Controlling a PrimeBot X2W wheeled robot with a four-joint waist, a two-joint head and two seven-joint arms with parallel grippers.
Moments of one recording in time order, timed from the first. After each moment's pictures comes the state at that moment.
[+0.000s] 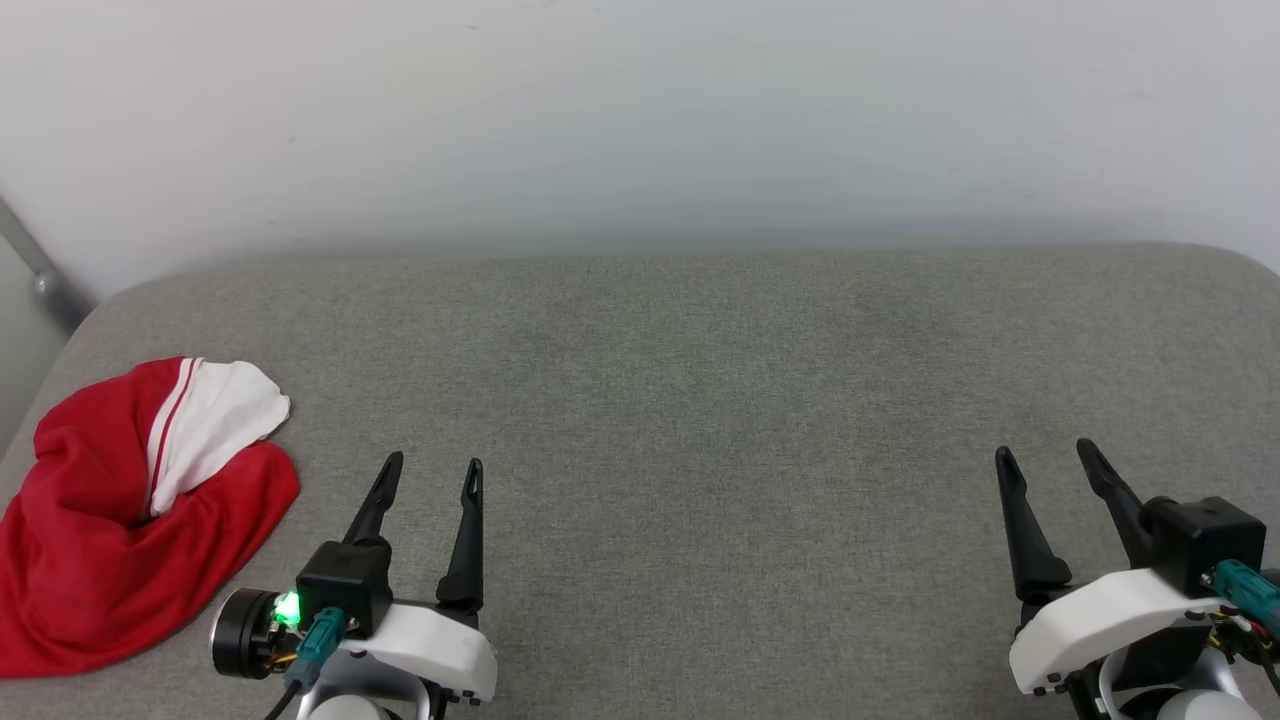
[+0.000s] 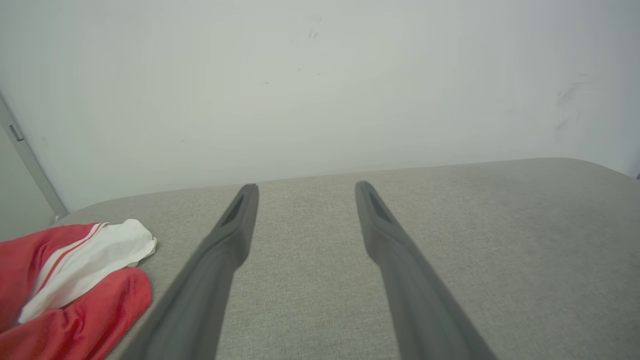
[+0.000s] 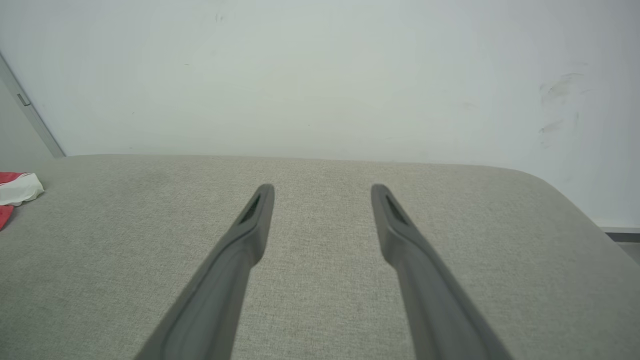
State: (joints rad) left arm -0.09 0.13 -0.17 0.20 -0.16 0.02 -0.25; right arm -0.01 -0.05 -0.04 -0.03 0.08 0.13 0.05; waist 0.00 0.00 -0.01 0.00
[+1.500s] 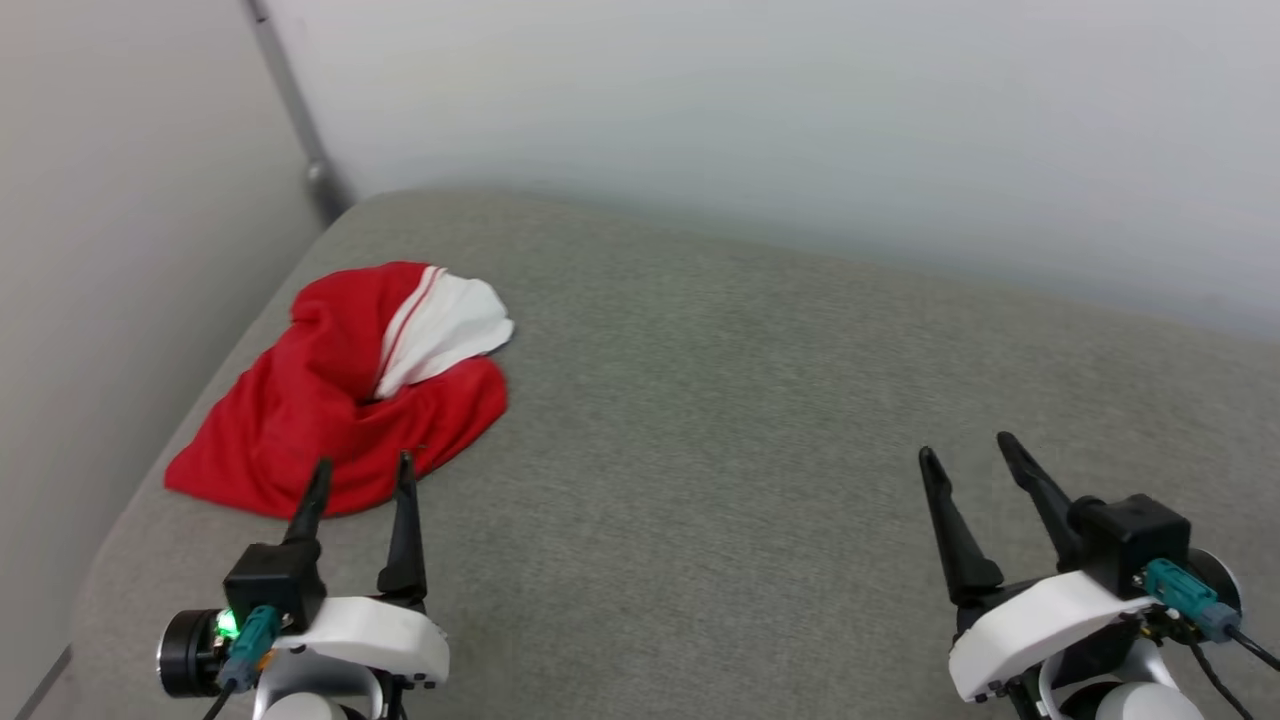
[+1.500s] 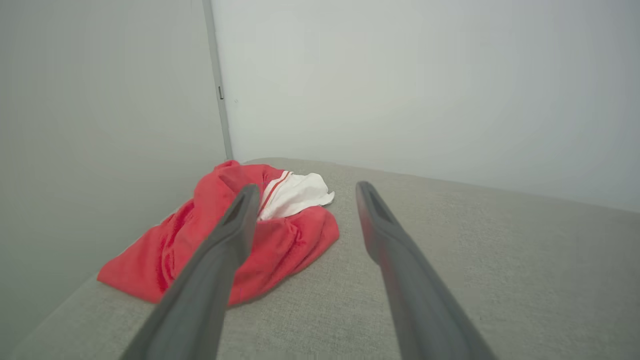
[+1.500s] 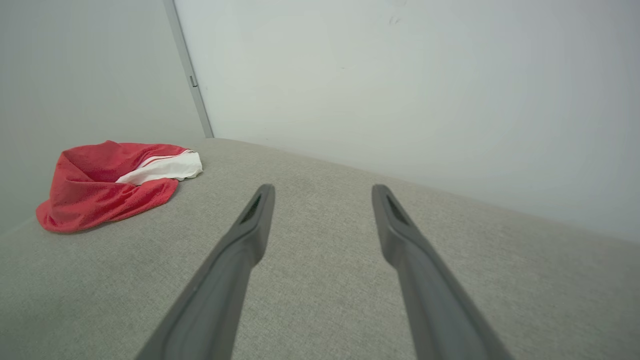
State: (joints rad) left arm -0.10 0.10 -0.05 0.23 -0.17 0.03 -0.26; right arm -0.03 -0.05 0.07 -0.01 0.10 0.13 0.02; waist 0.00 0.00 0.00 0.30
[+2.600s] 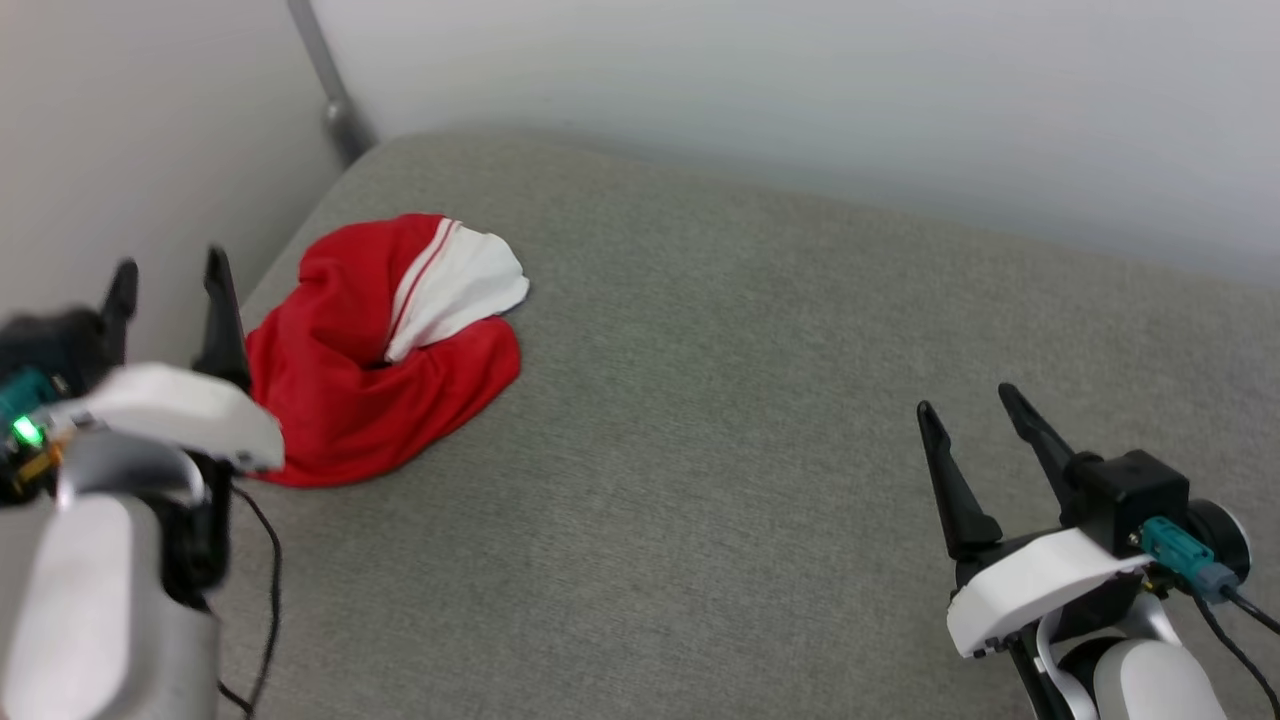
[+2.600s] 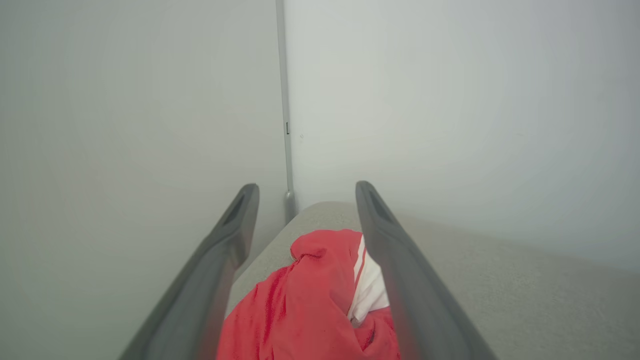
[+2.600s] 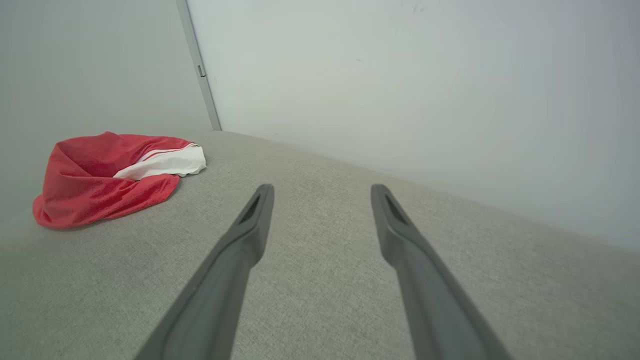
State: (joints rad) left arm -0.38 0.25 0.09 0.20 -0.27 0.01 -0.01; right arm -0.09 -0.05 0.08 -0.02 0.06 0.13 0.03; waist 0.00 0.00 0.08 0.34
